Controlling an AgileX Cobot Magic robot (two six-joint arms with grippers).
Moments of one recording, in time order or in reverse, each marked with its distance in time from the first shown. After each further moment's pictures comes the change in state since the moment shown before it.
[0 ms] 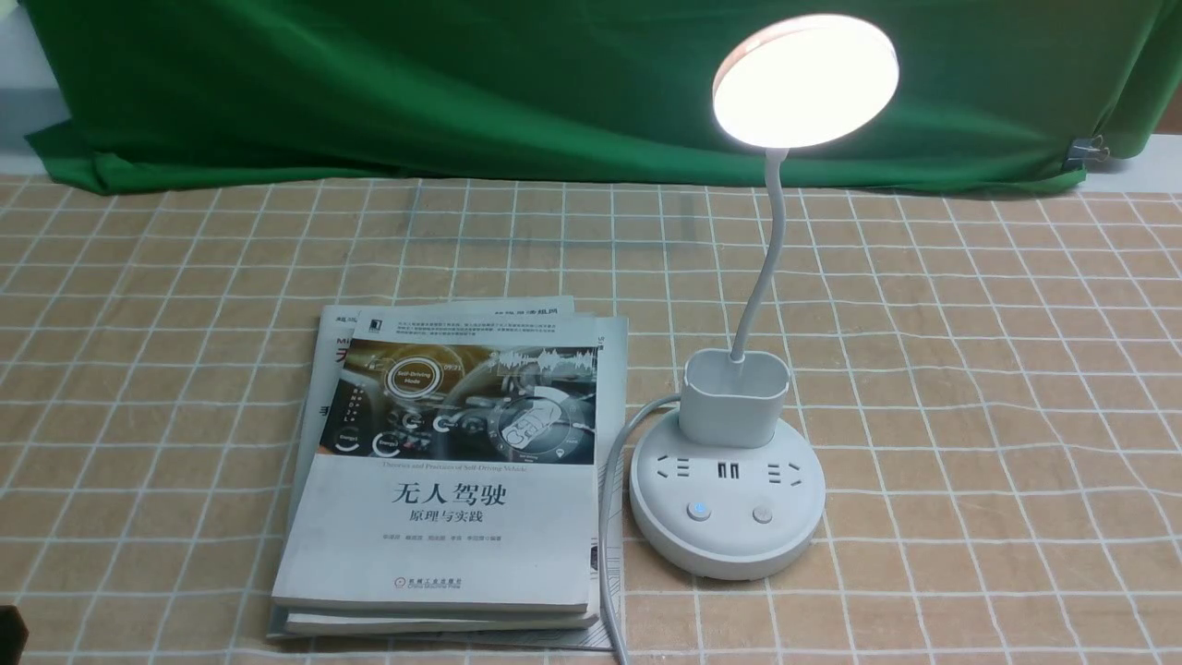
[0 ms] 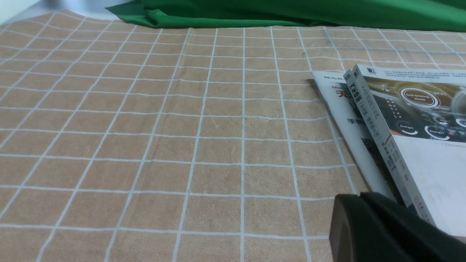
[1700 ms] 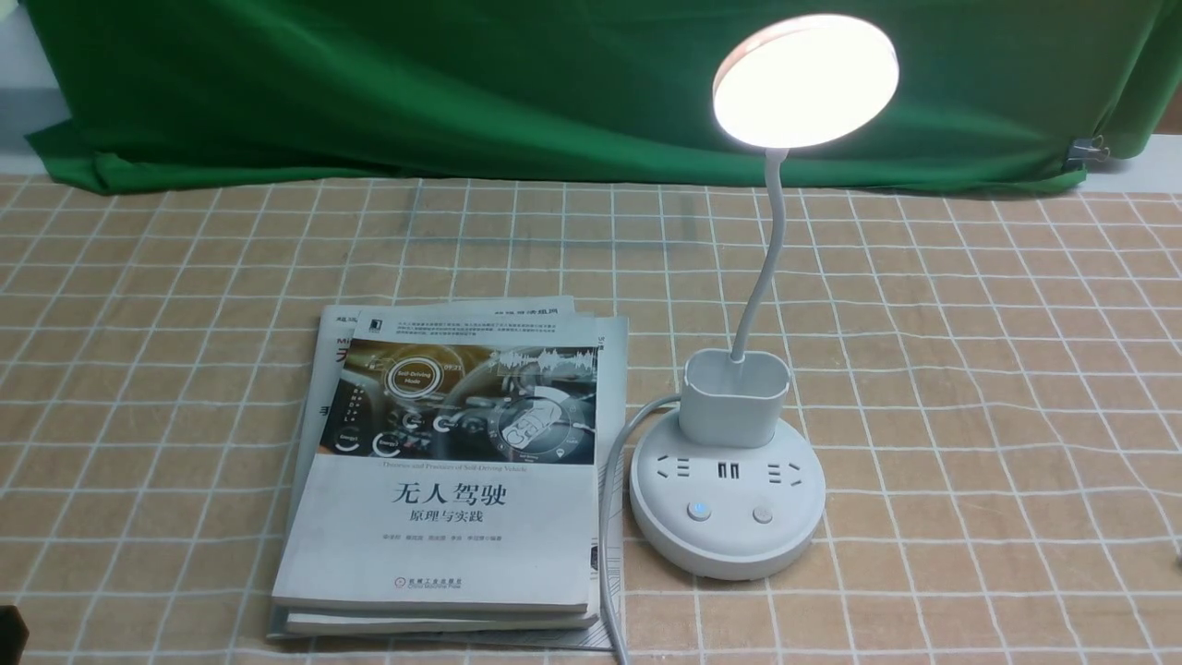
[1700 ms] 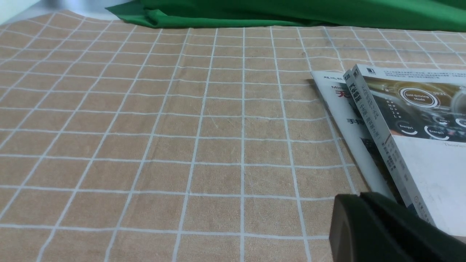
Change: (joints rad) right arm 0.135 0.425 -0.432 0.093 0.358 0.320; left arm 0.000 0.000 0.000 0.000 0.000 0.000
